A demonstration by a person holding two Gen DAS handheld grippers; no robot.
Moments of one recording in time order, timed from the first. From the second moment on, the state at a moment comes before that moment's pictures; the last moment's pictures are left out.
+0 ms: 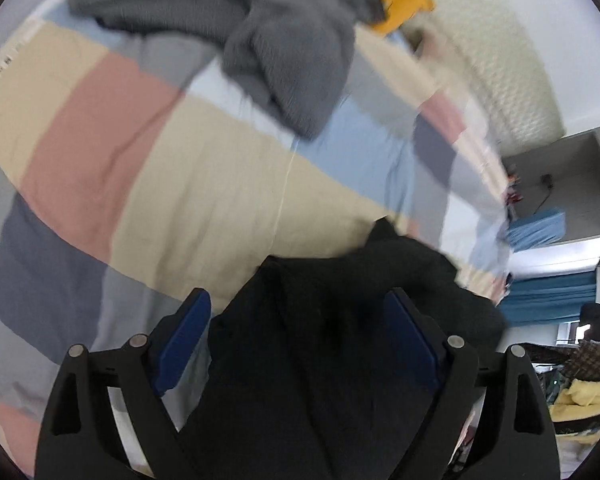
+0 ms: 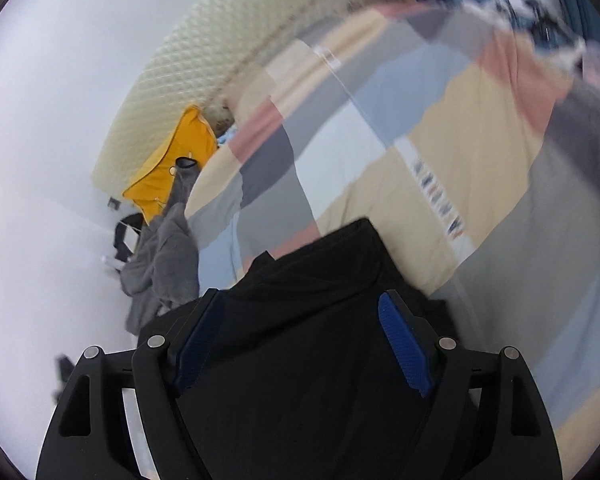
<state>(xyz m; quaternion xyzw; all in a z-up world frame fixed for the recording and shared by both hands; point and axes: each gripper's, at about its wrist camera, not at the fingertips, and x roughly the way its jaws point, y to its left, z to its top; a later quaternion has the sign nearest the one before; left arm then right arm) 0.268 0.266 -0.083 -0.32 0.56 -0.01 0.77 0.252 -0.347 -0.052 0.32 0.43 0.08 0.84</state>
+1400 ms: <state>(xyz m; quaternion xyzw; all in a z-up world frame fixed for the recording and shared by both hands) 0.245 0.060 -0.114 0.03 0.38 0.02 0.93 0.261 -0.172 -0.132 0.01 0.36 0.12 0.93</state>
